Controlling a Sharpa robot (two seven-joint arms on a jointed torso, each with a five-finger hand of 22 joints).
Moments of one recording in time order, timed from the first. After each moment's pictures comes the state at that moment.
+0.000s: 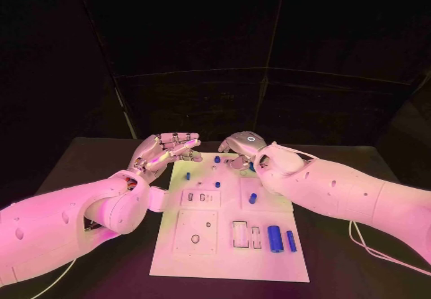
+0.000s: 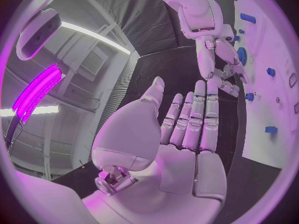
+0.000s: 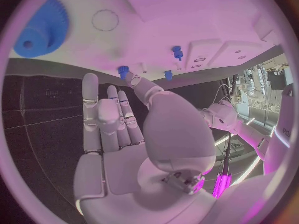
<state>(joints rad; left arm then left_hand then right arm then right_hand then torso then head) 1.20 -0.89 -0.04 1.64 -0.10 -0.35 0.55 1.30 0.07 -0.02 -0.02 0.05 0.84 0.21 0.13 0.07 0.85 0.20 0.17 0.06 0.98 0.14 0.35 0.17 0.17 0.89 0.24 0.42 0.20 1.23 -0.44 -0.01 1.08 -1.73 -0.44 -0.03 1.30 -0.11 0.41 -0.14 0.15 0.94 0.19 0.07 0.07 1.05 0.12 0.13 0.08 1.45 0.03 1.20 0.89 0.17 1.00 0.13 1.04 0.49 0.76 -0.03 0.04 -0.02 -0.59</state>
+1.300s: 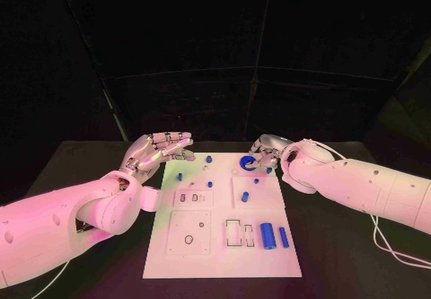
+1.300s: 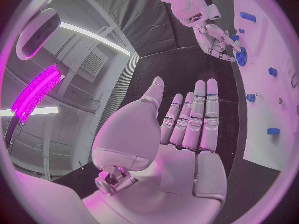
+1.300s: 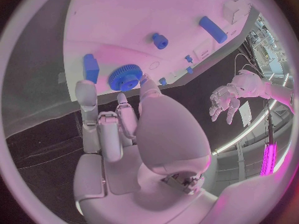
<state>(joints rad) 1.20 -0.89 -0.04 1.62 -0.10 -0.34 0.55 1.30 0.07 -0.02 -0.02 0.05 0.84 0.21 0.13 0.07 0.85 0.20 0.17 0.06 0.98 0.14 0.35 0.17 0.17 0.89 0.24 0.42 0.20 1.23 -0.65 0.02 1.22 -1.40 -0.25 -0.26 1.41 -0.05 -0.09 0.22 0.22 0.83 0.18 0.17 0.07 1.37 0.09 1.36 1.27 1.47 0.00 1.53 1.31 0.17 1.17 0.11 1.16 0.67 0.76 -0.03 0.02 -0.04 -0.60</state>
